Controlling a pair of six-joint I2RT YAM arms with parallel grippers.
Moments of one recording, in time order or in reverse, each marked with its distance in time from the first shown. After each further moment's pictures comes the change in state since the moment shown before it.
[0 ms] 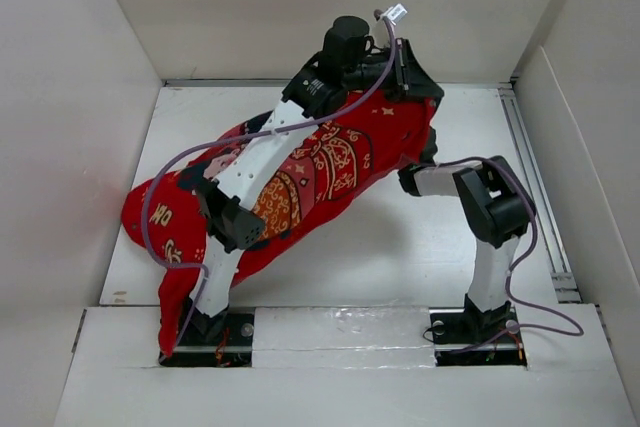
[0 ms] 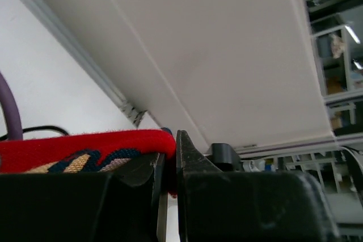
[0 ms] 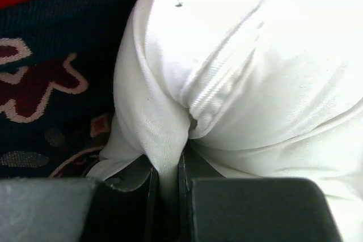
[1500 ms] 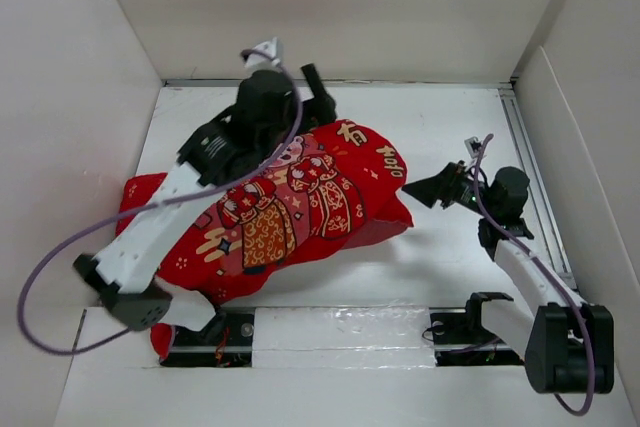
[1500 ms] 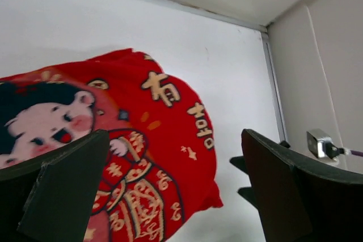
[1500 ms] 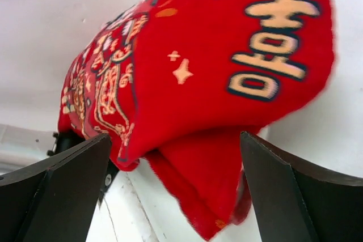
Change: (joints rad) left arm -0.027 -0.670 -0.660 -0.255 -1.039 0.261; right arm -0.447 -0.954 -0.594 -0.803 -0.418 -0.758
